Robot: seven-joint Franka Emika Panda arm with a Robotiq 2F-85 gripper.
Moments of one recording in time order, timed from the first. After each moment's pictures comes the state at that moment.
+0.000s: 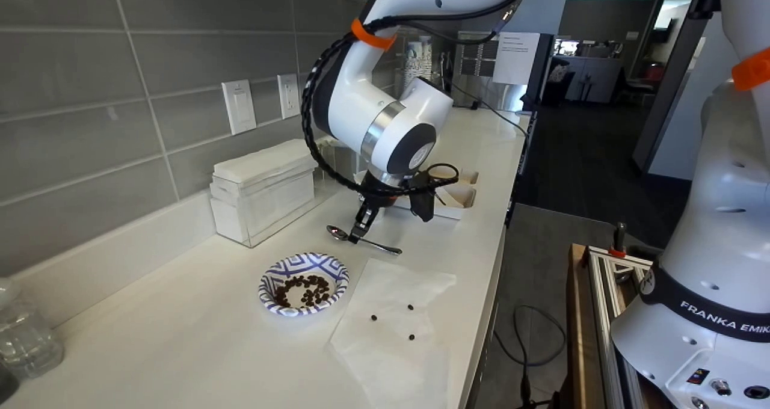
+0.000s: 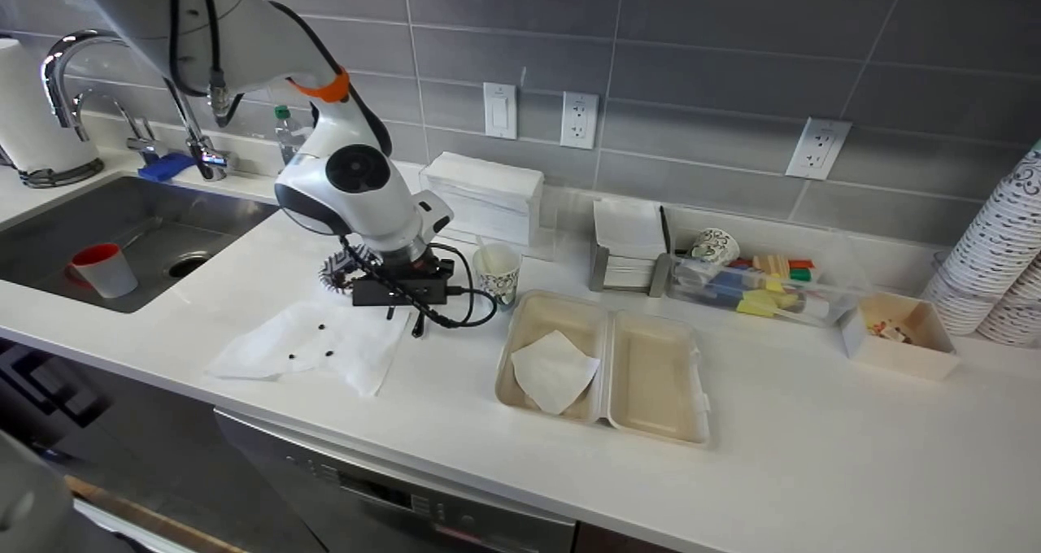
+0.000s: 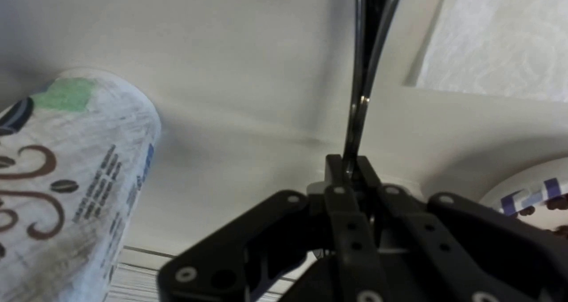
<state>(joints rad) 0.06 0.41 0.07 -2.30 1.70 3.15 -1.91</state>
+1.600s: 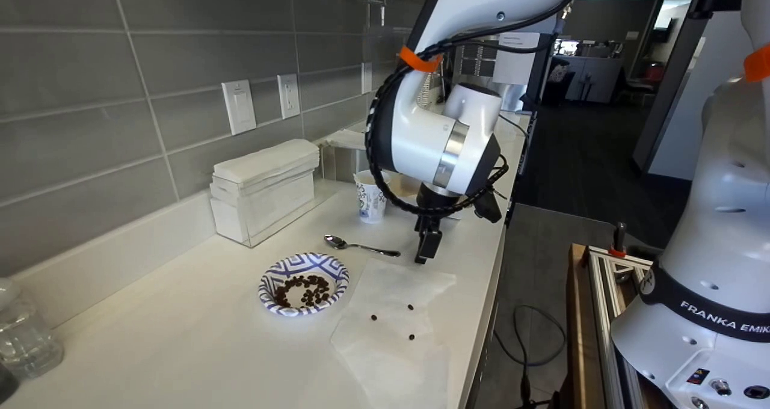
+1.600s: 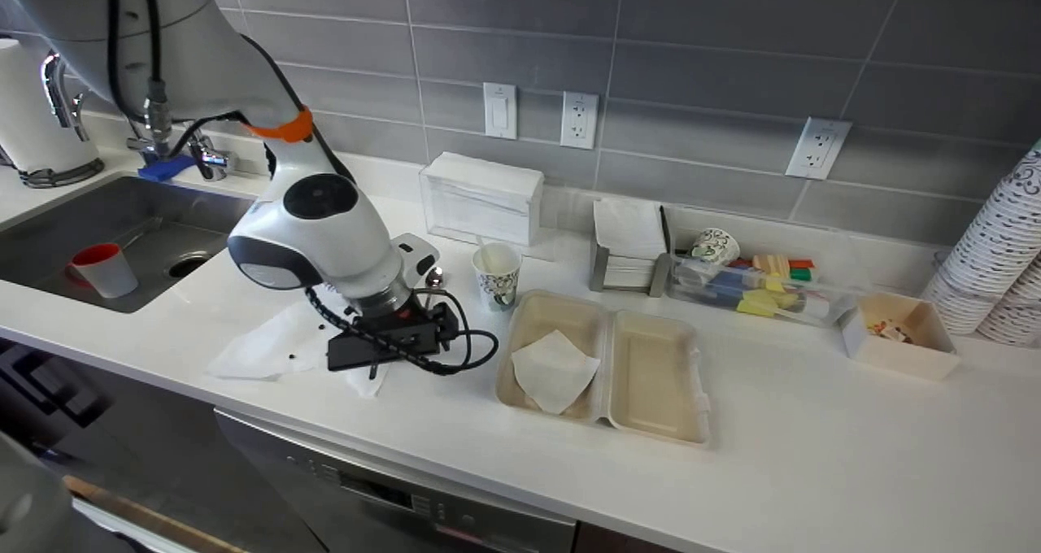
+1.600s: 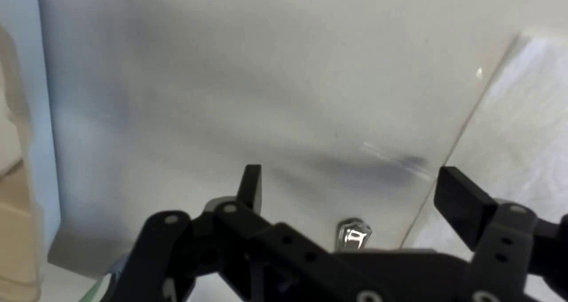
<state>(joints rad) 0.05 0.29 0.07 -2.62 1.50 3.25 -1.84</state>
